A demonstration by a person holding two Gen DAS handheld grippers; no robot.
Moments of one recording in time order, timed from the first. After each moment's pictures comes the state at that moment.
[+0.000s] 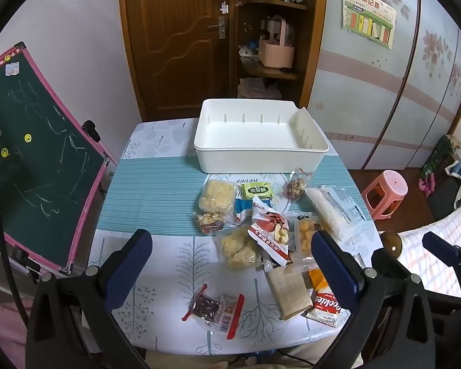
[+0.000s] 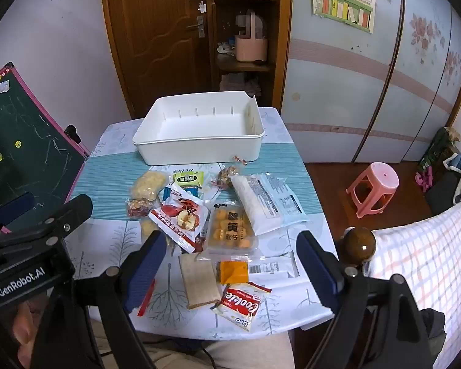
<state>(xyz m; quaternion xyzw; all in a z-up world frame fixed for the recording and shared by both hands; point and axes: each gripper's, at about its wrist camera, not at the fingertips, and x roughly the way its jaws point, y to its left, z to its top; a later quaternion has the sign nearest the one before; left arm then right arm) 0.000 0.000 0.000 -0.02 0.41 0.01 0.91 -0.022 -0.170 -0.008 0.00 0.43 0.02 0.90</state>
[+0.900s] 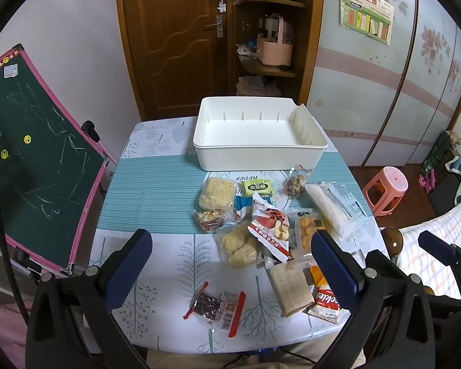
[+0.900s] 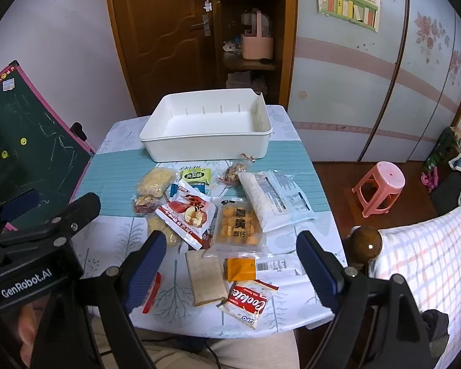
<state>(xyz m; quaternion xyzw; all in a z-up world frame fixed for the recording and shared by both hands) 0.000 0.000 0.001 -0.01 0.41 0.01 0.91 -0.023 -0.166 -0.011 0.00 0.43 0.03 0.90</state>
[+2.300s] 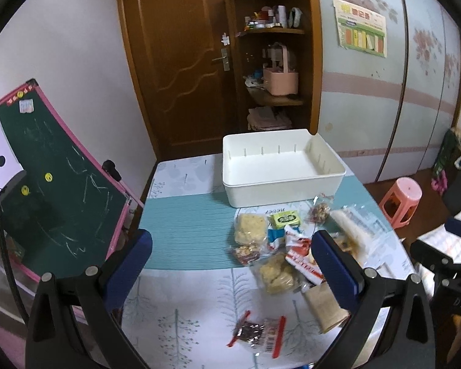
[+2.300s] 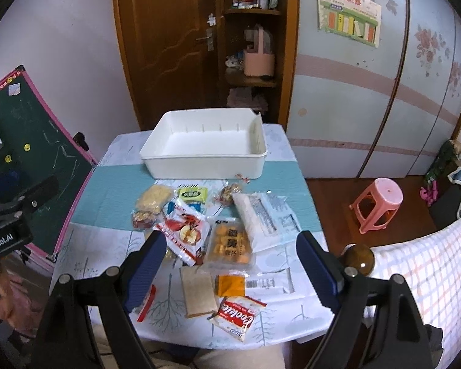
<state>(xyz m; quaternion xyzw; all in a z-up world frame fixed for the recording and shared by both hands) -0.013 0.038 0.025 0.04 0.34 0.03 0.94 -0.023 -0.174 0.008 -0.01 0.40 0.04 0.91</state>
